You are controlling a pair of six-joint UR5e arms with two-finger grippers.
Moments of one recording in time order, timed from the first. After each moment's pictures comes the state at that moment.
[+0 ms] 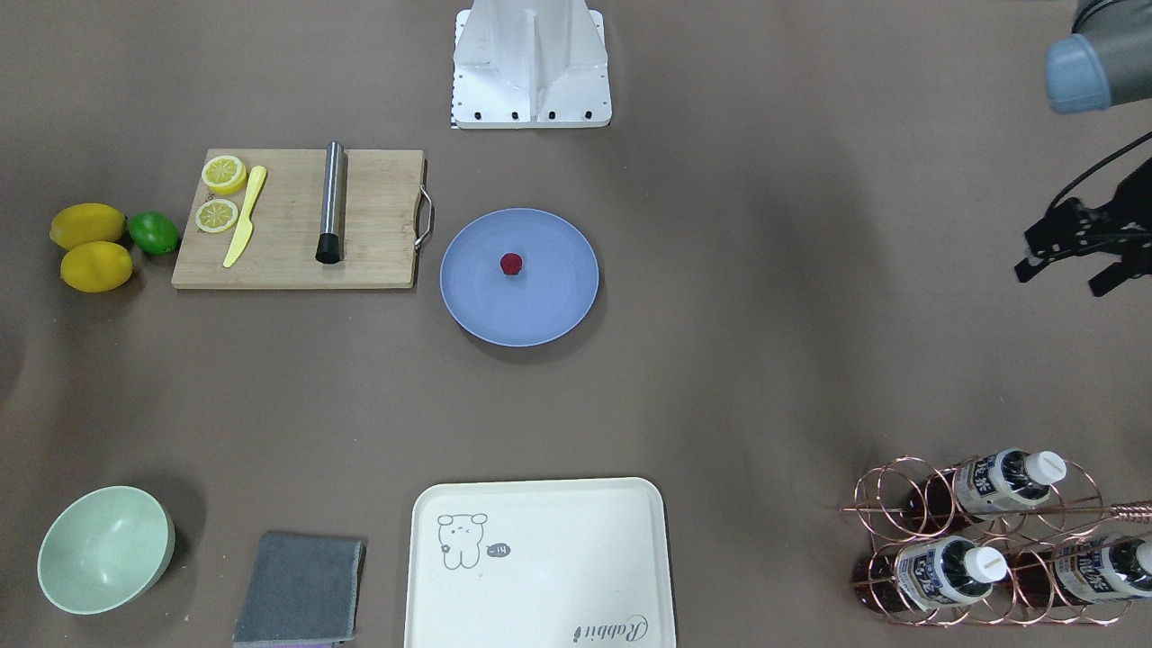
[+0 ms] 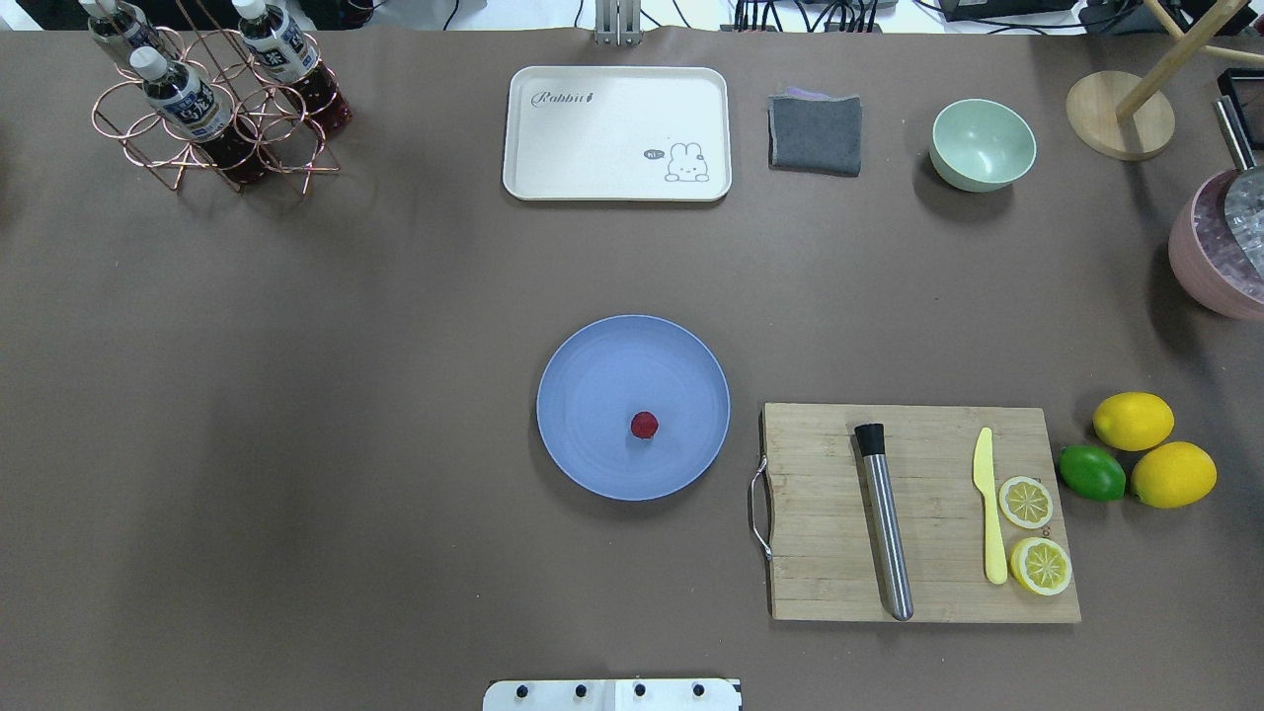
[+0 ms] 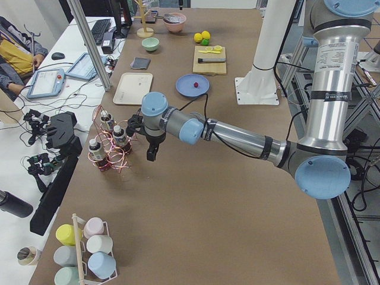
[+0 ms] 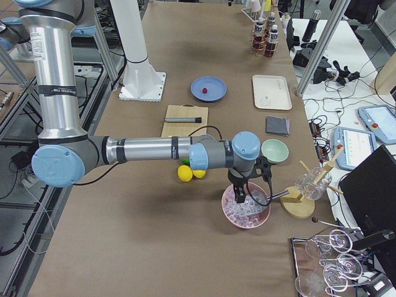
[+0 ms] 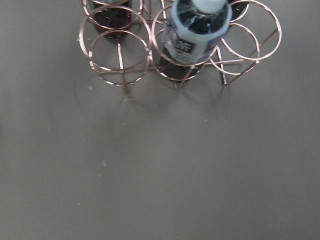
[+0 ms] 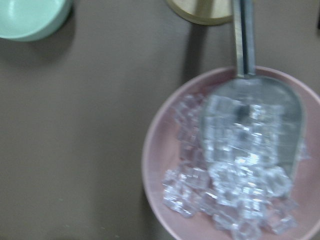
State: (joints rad) left arm -1.41 -1.60 -1.79 -1.73 -2.41 -0.23; right arm 1.54 -1.52 1.55 -1.50 2.37 -0.05
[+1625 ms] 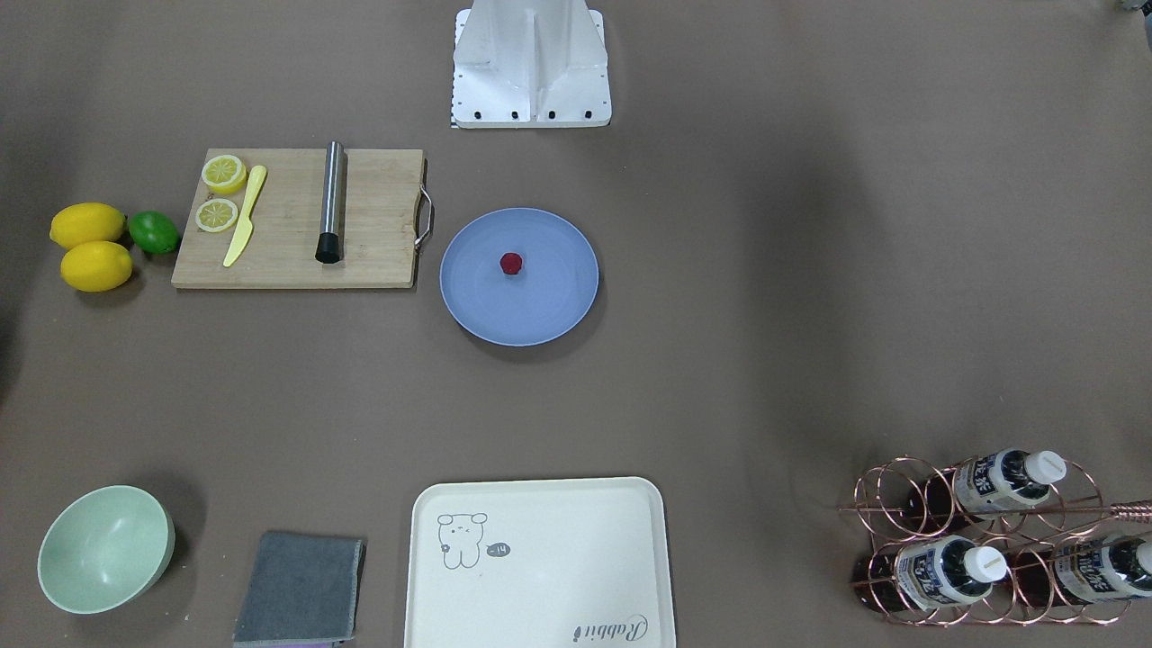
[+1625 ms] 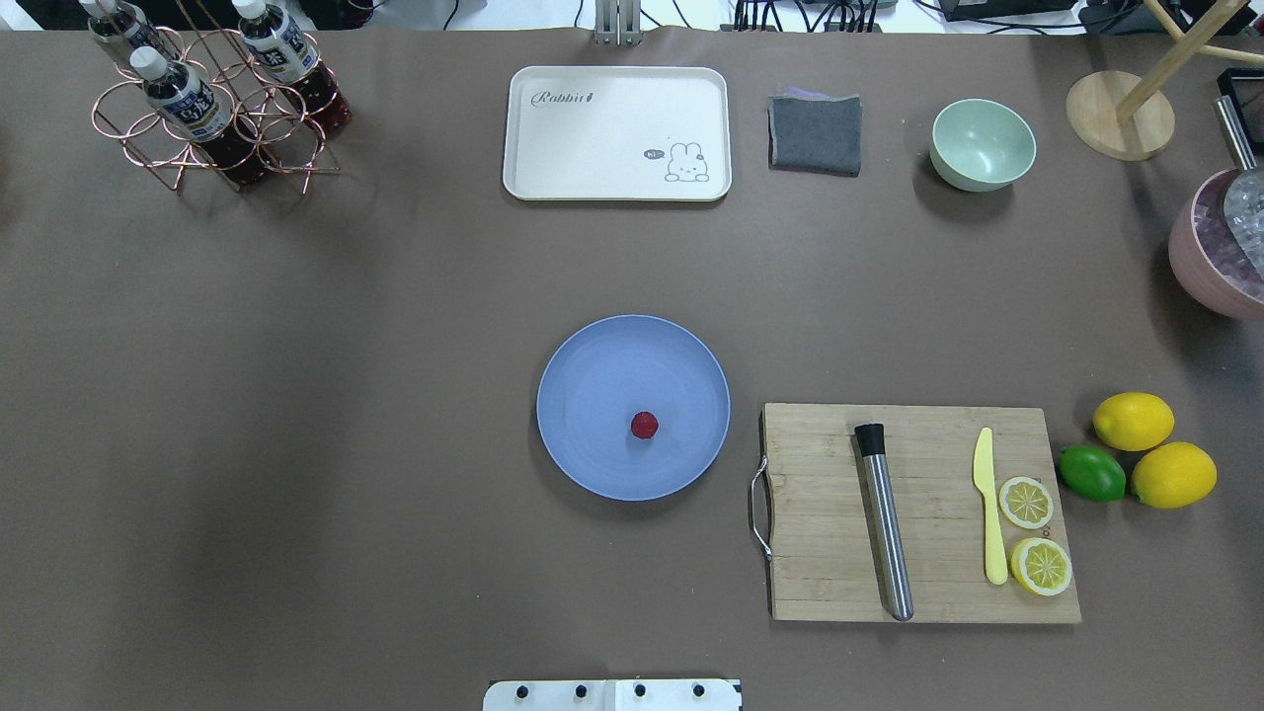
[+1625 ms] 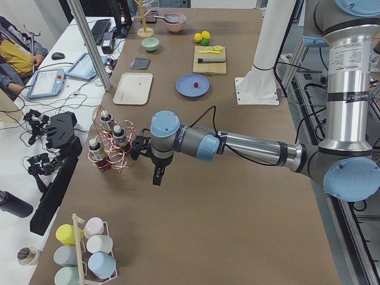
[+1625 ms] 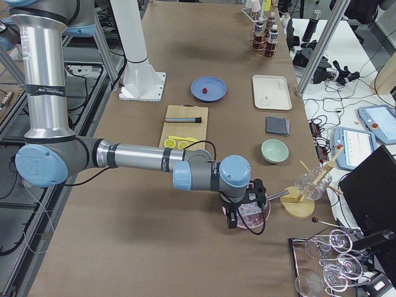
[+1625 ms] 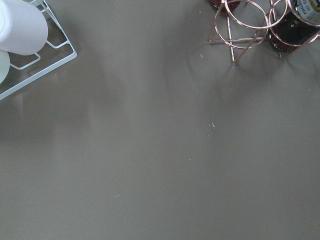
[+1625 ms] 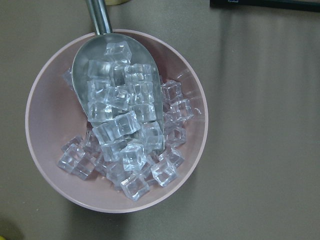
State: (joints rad) left arm -1.50 -1.52 -1.79 -1.74 -2.35 -0.18; right arm 1.63 -1.55 1.51 -1.49 2.36 -0.11
